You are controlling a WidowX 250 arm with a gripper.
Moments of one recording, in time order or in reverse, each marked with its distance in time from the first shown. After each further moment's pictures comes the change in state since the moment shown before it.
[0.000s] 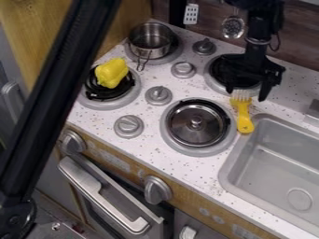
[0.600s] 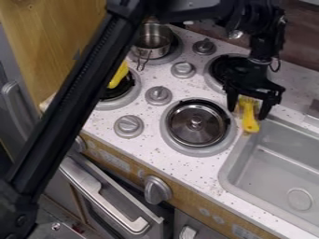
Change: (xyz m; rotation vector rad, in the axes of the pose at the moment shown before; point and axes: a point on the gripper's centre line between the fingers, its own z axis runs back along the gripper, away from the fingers) arm -0.008 -0.005 -0.032 0.011 0.099 -0.012
